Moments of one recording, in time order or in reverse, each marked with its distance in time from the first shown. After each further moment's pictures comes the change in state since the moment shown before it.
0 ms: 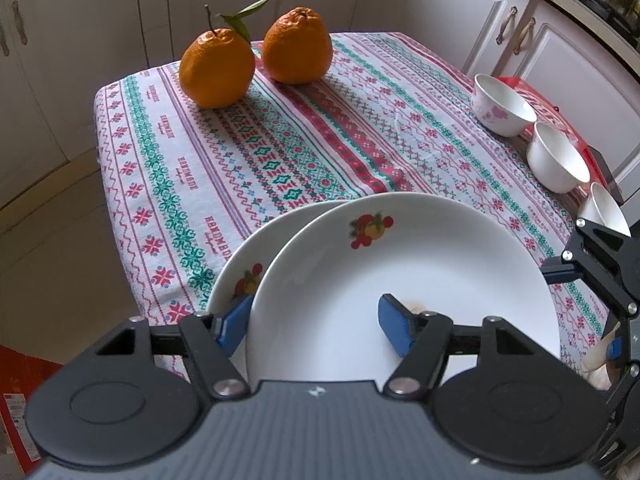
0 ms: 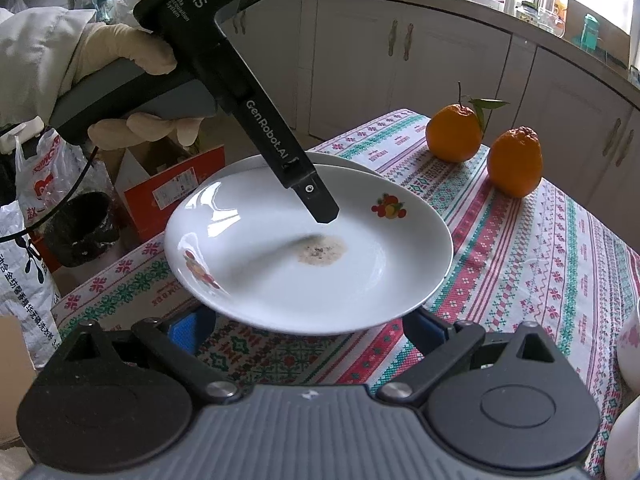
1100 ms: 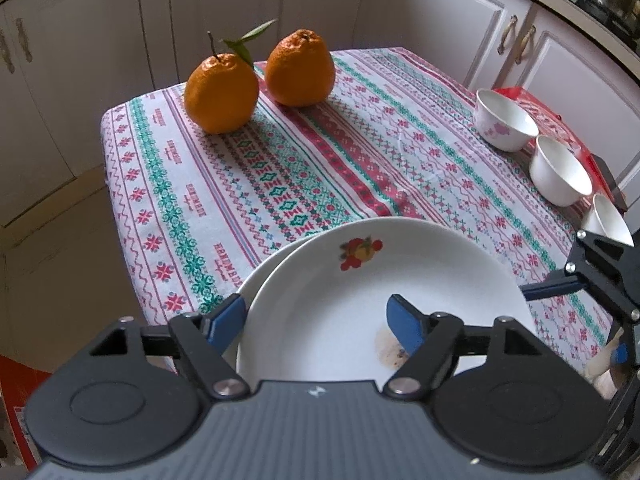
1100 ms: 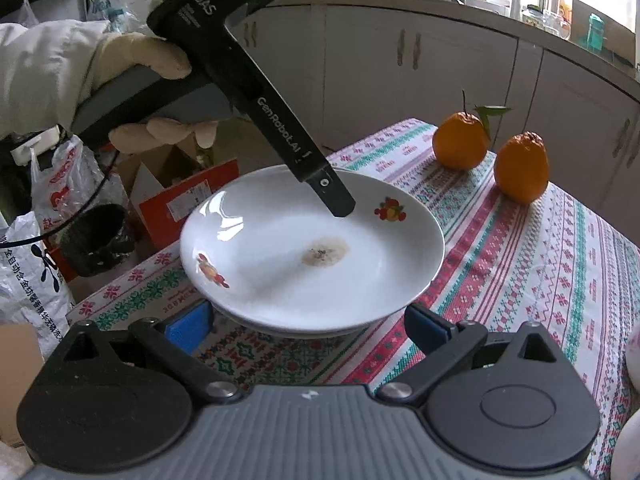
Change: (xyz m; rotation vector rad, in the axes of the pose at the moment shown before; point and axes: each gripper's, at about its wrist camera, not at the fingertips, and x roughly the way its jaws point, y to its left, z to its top) left arm -0.008 -0.001 0.009 0.011 -0.049 0.027; right arm -0.009 -0.008 -0.003 0.001 -0.041 0.060
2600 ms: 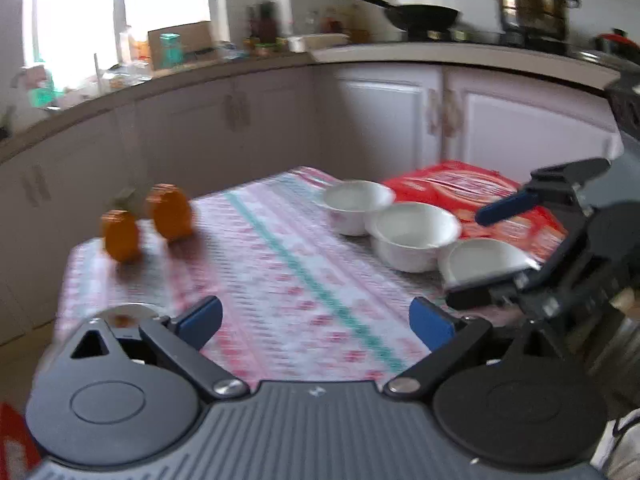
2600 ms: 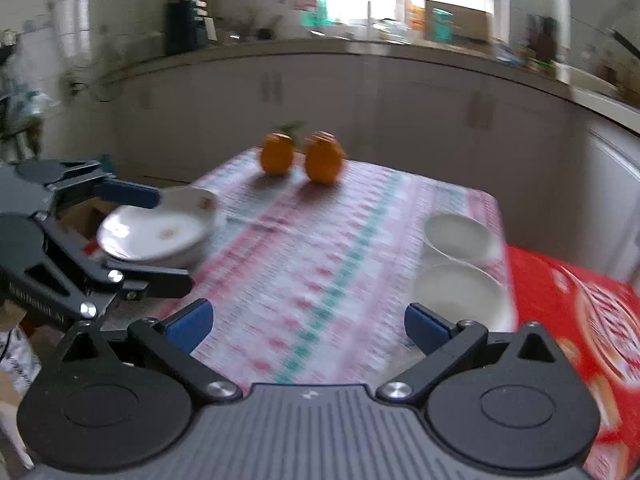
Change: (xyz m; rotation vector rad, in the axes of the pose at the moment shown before) left arm -0.027 -0.272 -0.055 0.149 -0.422 0.136; right arm -0.192 -0.107 -0.108 0.274 -0.109 -0.287
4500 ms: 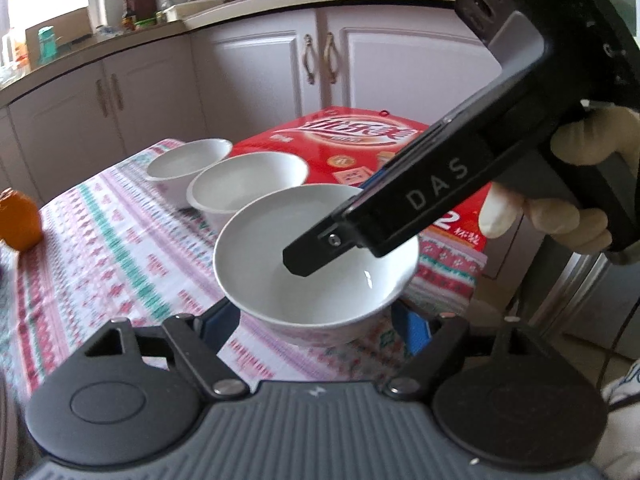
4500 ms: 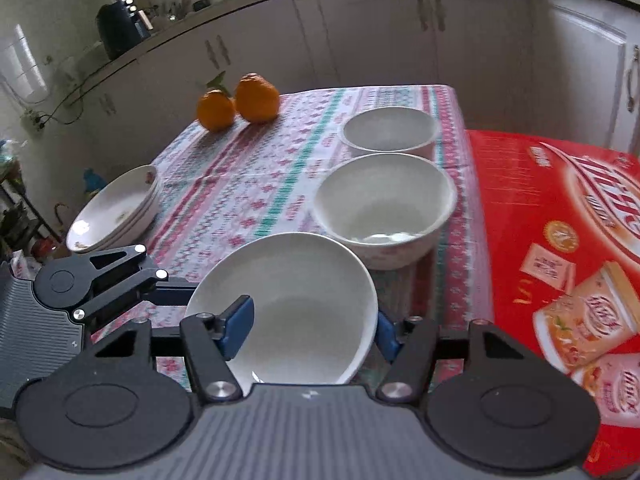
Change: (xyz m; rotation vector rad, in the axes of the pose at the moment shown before) left arm 0.065 -0.089 -0.020 0.147 0.091 -0.220; right arm 0.031 -0.069 -0.022 0.213 0.163 0.132
